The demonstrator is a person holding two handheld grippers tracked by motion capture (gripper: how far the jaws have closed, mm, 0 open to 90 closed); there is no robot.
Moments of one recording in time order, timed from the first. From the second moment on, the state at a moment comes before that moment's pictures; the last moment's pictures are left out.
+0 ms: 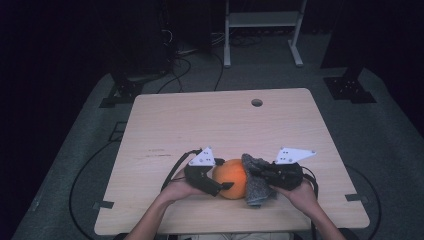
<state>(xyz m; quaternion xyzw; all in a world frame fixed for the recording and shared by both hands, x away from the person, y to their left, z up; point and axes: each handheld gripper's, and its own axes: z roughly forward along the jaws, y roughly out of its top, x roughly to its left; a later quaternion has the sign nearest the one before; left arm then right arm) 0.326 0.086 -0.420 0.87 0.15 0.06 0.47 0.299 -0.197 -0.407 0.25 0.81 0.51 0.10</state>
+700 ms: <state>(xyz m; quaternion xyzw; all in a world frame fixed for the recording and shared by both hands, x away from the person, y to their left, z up) 0.319 0.077 -0.422 0.86 0.15 0.08 0.48 0.294 -0.184 -0.399 0.23 0.82 0.51 0.09</state>
